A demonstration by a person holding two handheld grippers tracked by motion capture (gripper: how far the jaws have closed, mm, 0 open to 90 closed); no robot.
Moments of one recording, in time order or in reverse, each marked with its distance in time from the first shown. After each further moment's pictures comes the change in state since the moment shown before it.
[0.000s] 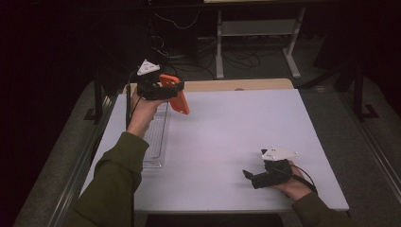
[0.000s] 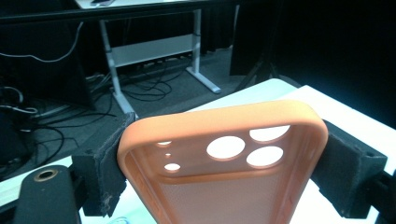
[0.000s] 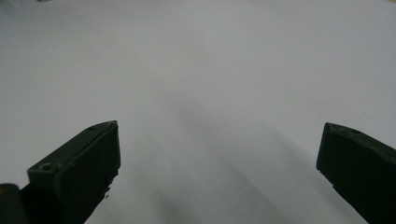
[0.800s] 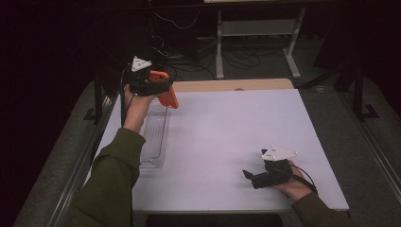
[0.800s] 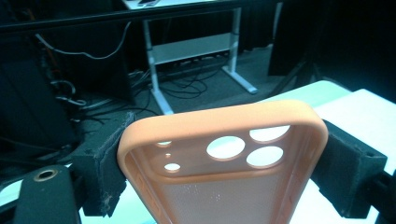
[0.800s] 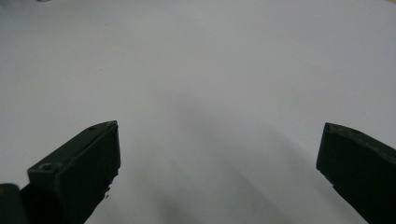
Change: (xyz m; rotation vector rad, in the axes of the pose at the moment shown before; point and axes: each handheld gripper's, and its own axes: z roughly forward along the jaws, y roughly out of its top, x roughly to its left) left arm 0.028 -0.001 -0.001 0.011 0.158 0.001; right arm 0.000 0.000 0.000 0.003 -0.001 -0.004
